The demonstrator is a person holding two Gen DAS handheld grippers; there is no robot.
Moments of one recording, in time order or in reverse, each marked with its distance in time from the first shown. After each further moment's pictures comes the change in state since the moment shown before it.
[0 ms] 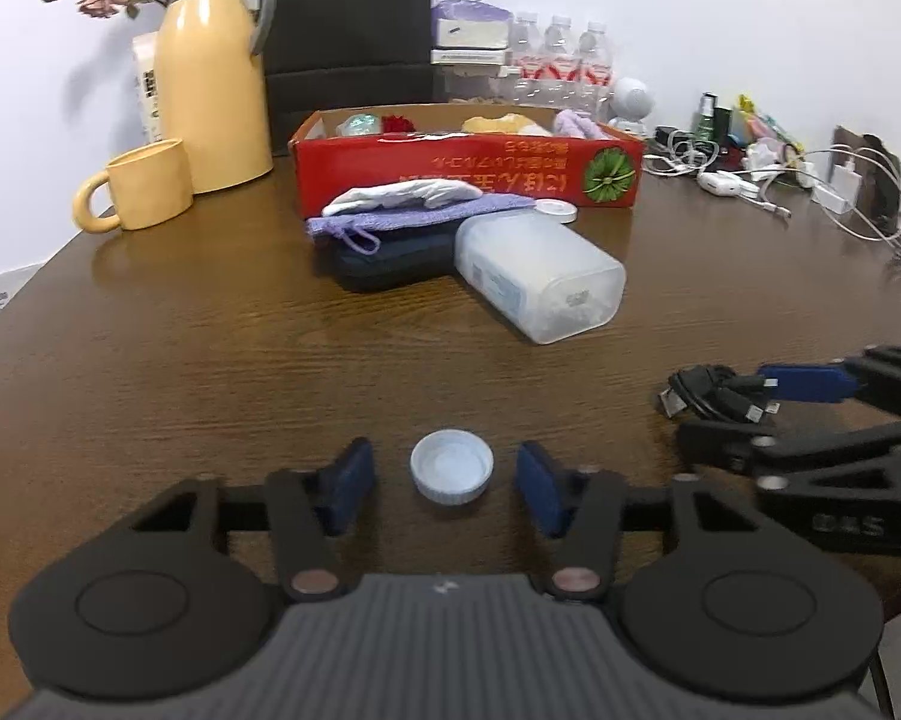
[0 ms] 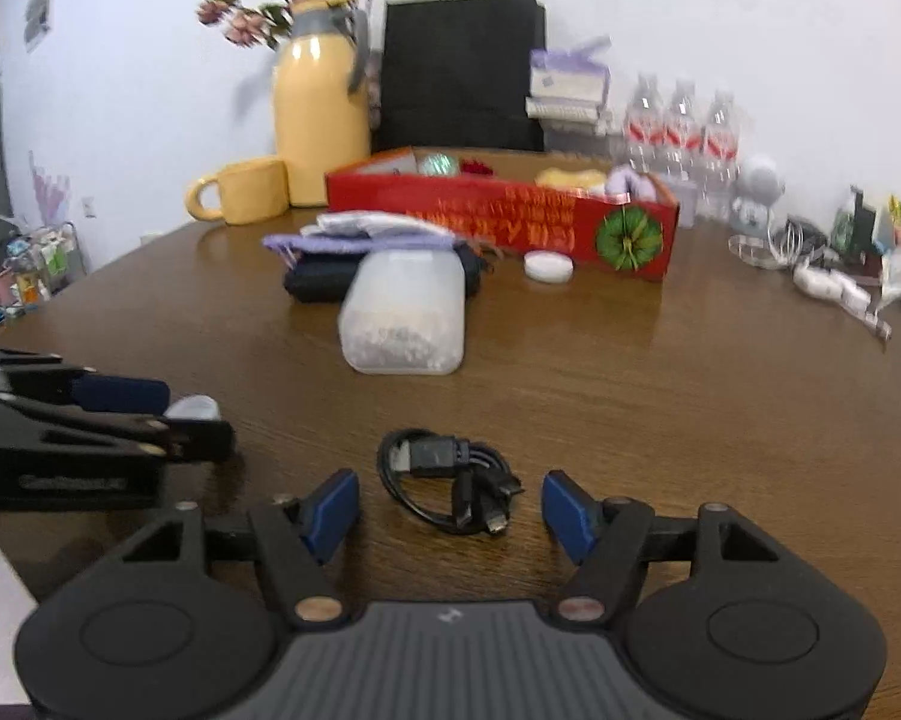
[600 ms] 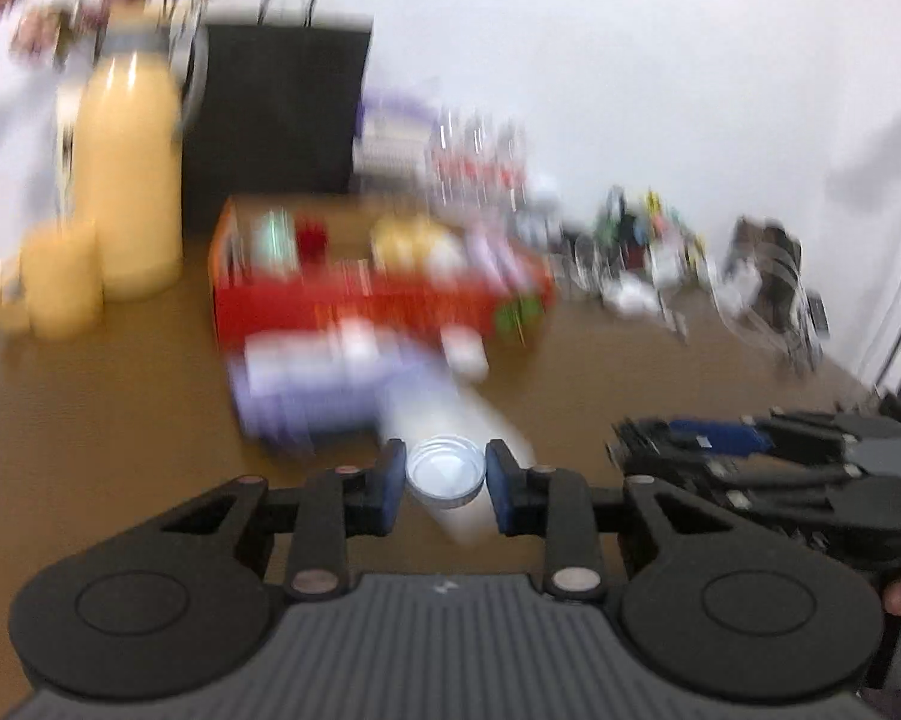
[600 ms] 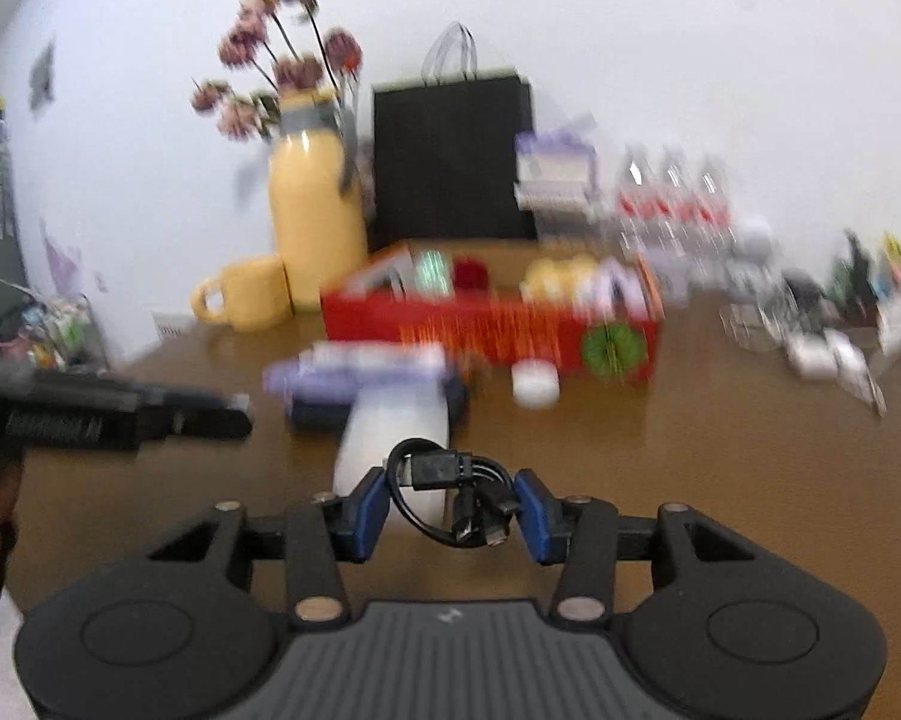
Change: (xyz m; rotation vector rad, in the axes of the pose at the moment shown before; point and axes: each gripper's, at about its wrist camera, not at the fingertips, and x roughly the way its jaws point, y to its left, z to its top) left arm -0.012 0.034 0.101 -0.026 -0.138 -0.237; right arm -0.026 -0.026 0.071 0.018 -0.139 0.058
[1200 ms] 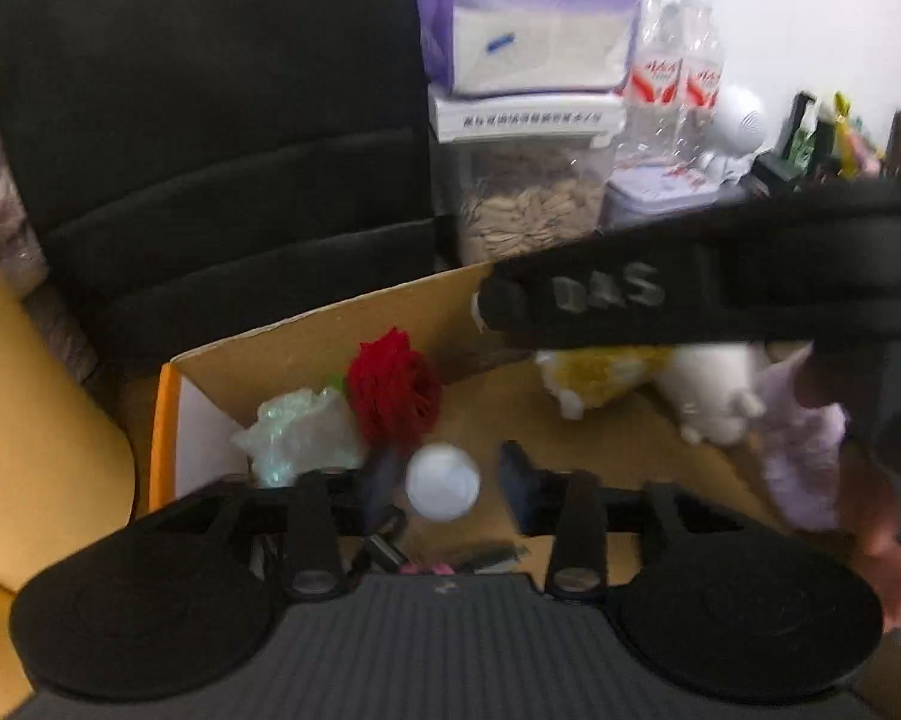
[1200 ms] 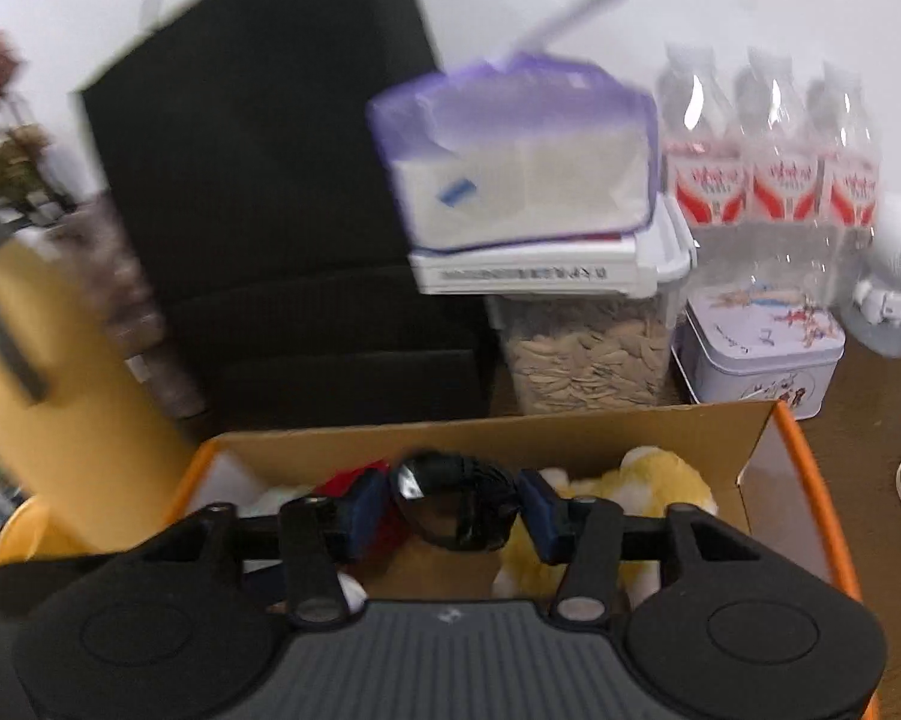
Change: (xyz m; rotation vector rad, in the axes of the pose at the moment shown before) left arm 0.331 0.091 0.171 0.164 0.317 0.154; right arm 0.375 -0.095 0.212 0.287 0.215 -0.075
